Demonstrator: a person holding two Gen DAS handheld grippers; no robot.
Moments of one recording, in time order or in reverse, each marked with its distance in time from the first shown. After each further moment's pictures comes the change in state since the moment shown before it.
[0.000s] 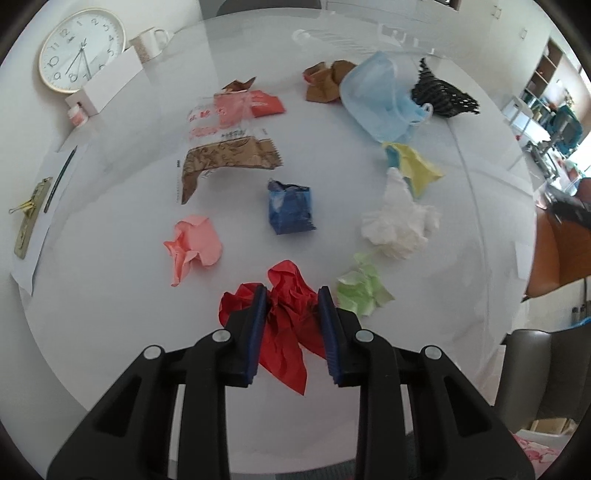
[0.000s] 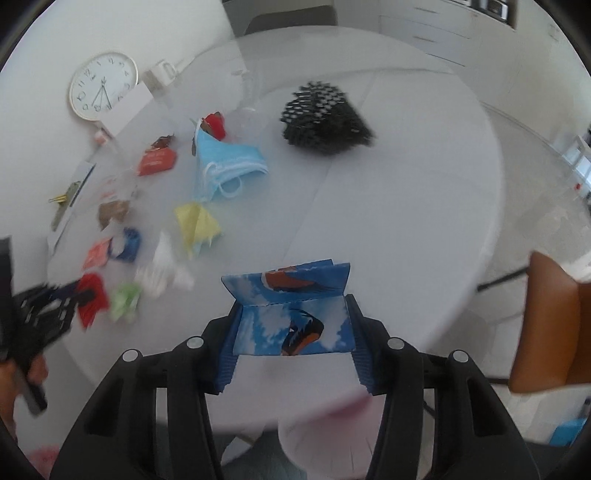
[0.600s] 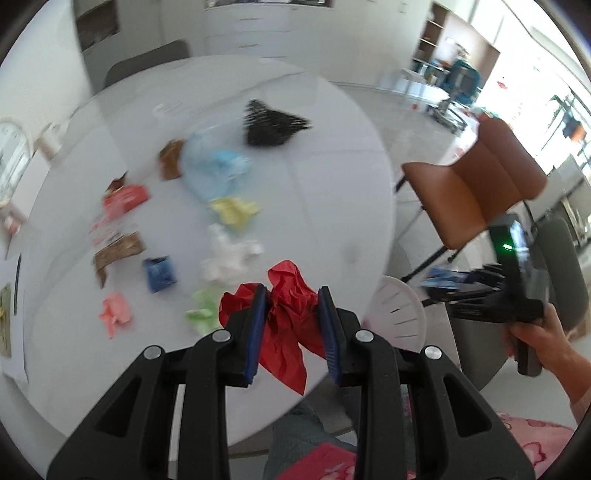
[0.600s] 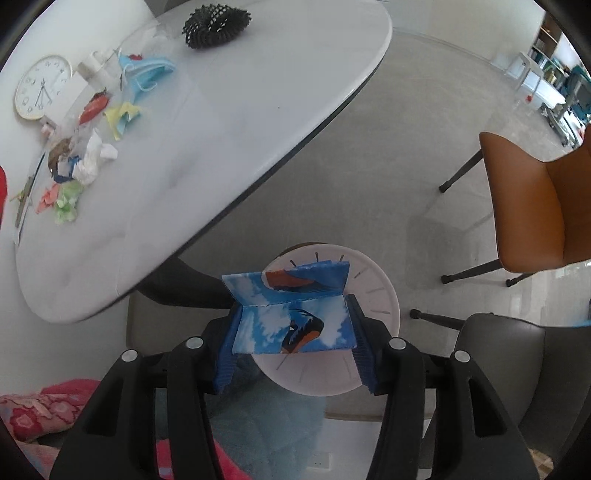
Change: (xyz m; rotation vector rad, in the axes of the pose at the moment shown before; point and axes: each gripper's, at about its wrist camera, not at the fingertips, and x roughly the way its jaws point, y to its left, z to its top) left arm -0.103 -0.113 -0.004 0.328 -0.106 -0.260; right arm 0.027 -0.036 -0.134 0.197 0.138 -0.103
